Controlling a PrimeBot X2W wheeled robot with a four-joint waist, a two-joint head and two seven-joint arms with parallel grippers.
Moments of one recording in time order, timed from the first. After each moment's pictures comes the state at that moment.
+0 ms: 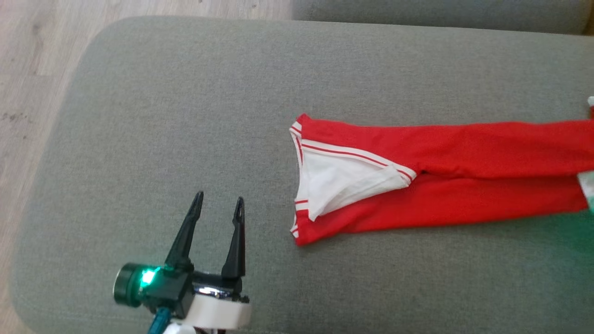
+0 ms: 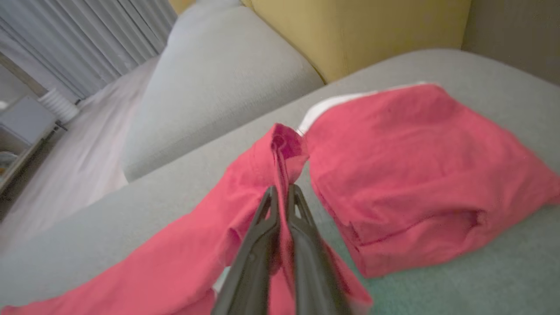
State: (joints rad) left arm -0.06 0.20 -0.51 0.02 -0.29 0.24 -0.25; right arm -0.22 -0.23 -0.46 0.25 0.49 0.12 0.38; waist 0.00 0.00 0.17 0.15
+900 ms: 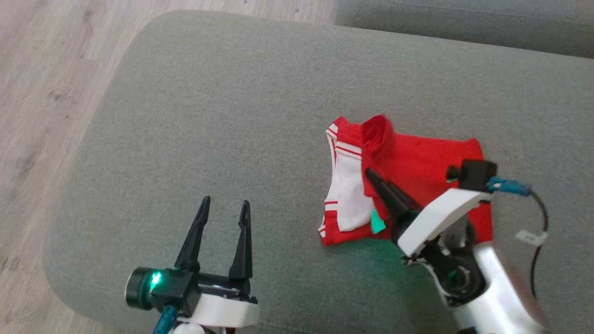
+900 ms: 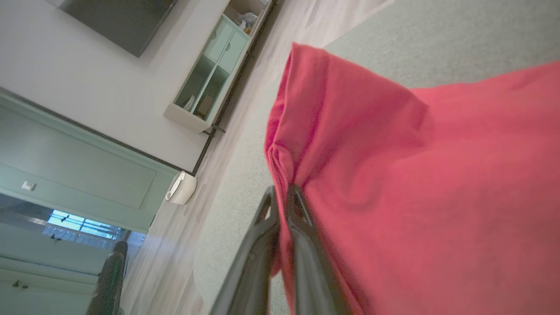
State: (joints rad) left arm -0.03 0.10 -0.42 0.08 -0.23 0.15 -0.25; right arm -0.22 -0.06 0.27 0.16 0.84 0.12 0.40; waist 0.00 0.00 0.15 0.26
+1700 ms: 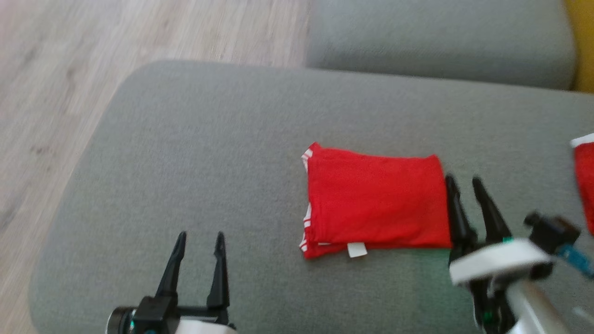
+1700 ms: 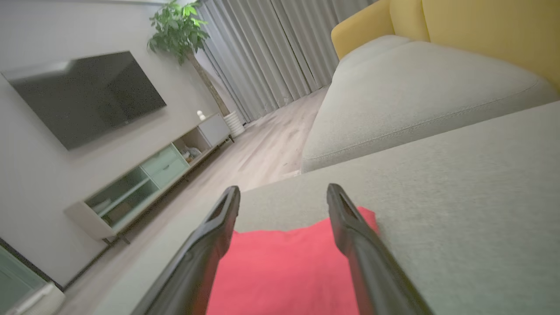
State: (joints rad) left arm 0.09 0.07 -0.30 0.13 -0.22 0.11 -0.25; right arm -0.12 -0.18 0.25 0.34 0.65 0.12 -0.23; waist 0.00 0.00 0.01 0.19
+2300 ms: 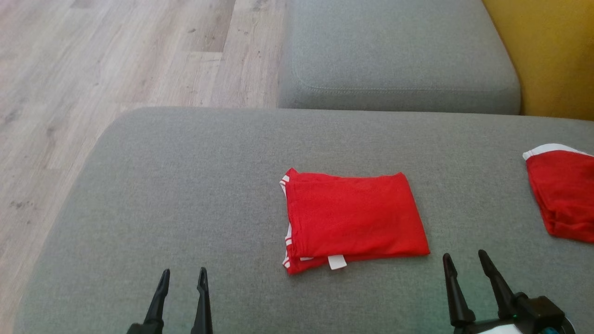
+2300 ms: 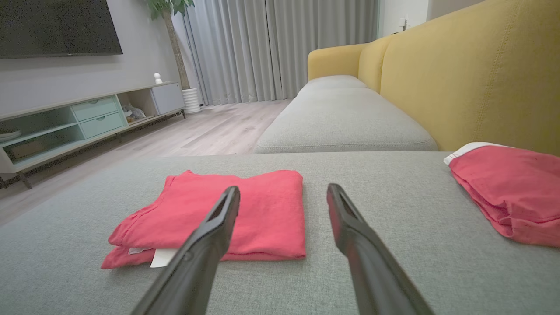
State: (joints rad) left arm 0.16 0.08 -0.23 0.21 -0.22 0.09 -0.25; right arm 0.22 -0.06 0.07 0.16 0.14 0.12 -0.25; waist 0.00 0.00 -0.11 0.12
